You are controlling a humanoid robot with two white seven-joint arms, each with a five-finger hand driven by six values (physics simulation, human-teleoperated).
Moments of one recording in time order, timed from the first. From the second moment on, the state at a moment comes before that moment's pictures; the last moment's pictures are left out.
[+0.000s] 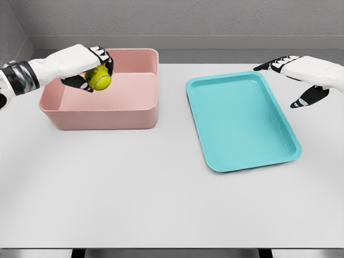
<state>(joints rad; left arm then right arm) -0.77 0.62 -0.53 -1.19 -0.55 -0.61 -0.39 -0.60 -0.97 0.47 -1.65 0.17 -0.22 0.61</state>
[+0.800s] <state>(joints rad) -0.77 0.67 -0.54 -1.35 -0.39 -0.61 -0.38 -0.60 -0.97 0.47 -1.64 0.17 -0.22 0.61</state>
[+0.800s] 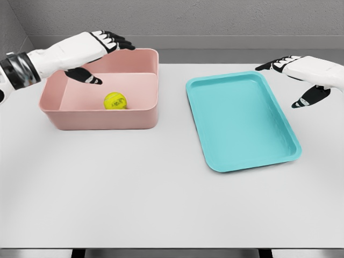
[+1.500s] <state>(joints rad) -0.45 1.00 -0.41 -1.60 -0.21 -0.61 -0.39 -0.60 -0.97 0.47 -1.64 0.17 -0.22 0.61</state>
